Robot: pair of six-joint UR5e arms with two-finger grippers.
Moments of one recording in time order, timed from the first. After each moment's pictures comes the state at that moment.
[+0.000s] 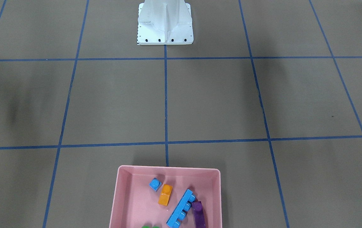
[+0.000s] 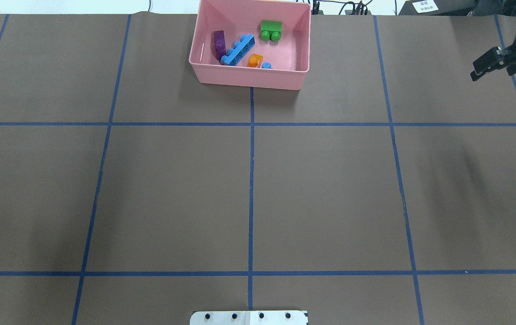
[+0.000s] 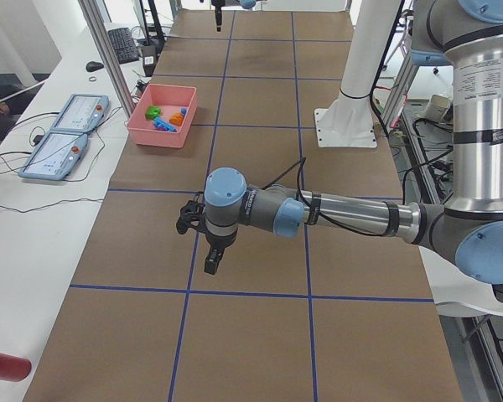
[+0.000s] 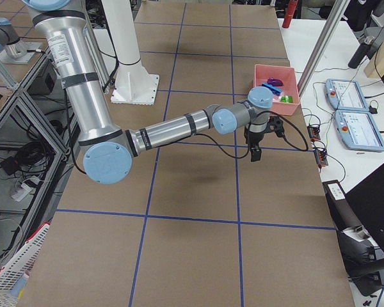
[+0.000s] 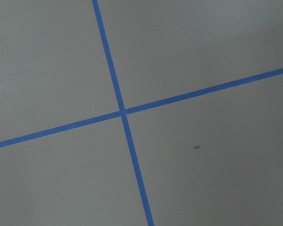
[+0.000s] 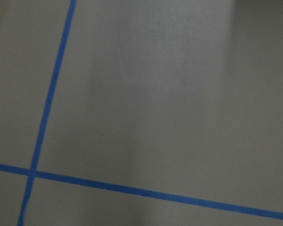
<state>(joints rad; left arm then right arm) -1.52 -1.46 -1.79 -1.73 -2.33 0.02 1.26 -1.33 1.61 -1.44 2.26 0.35</state>
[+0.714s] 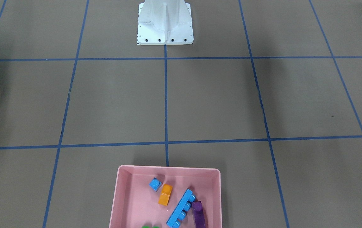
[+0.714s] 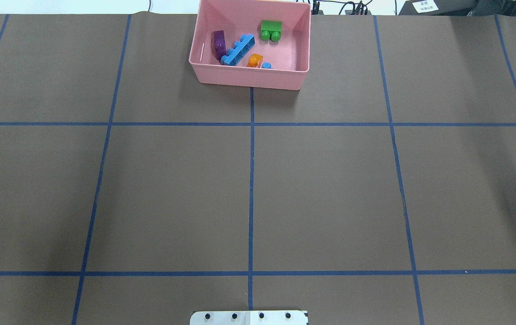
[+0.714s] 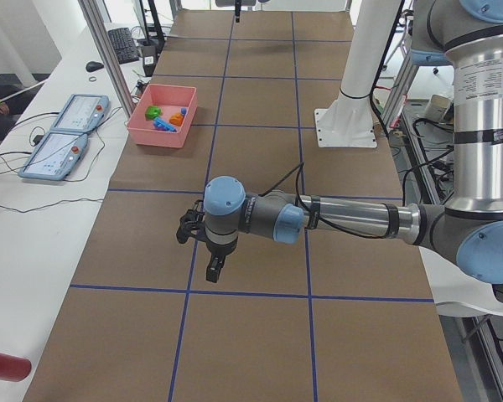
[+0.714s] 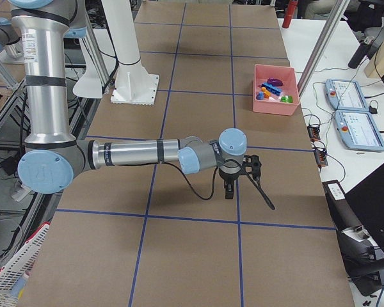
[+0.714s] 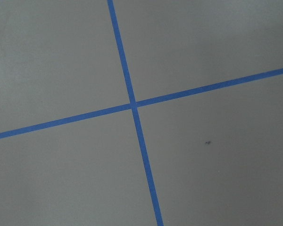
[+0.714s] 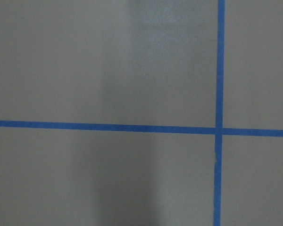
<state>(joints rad) -1.52 -1.46 -1.75 -1.72 -2.32 0.02 1.45 -1.57 1.63 -1.38 2.40 0.26</state>
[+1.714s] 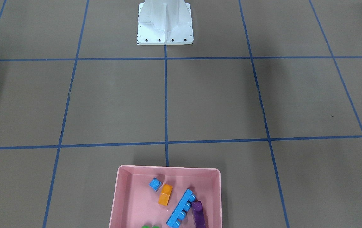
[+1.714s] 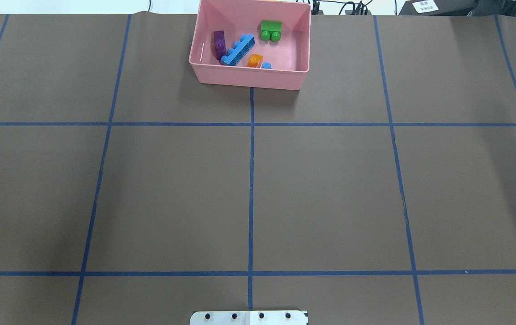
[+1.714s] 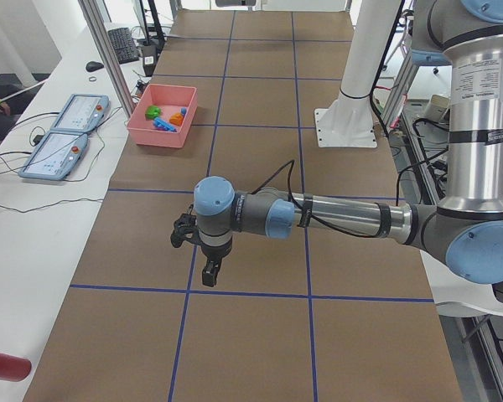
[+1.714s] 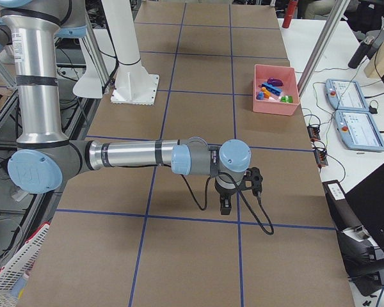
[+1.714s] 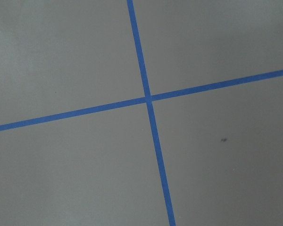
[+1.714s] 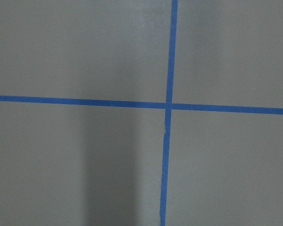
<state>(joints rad) -1.53 -1.51 -1.74 -1.60 -2.30 0.09 1.60 -1.55 1.64 -1.66 2.41 -0.04</state>
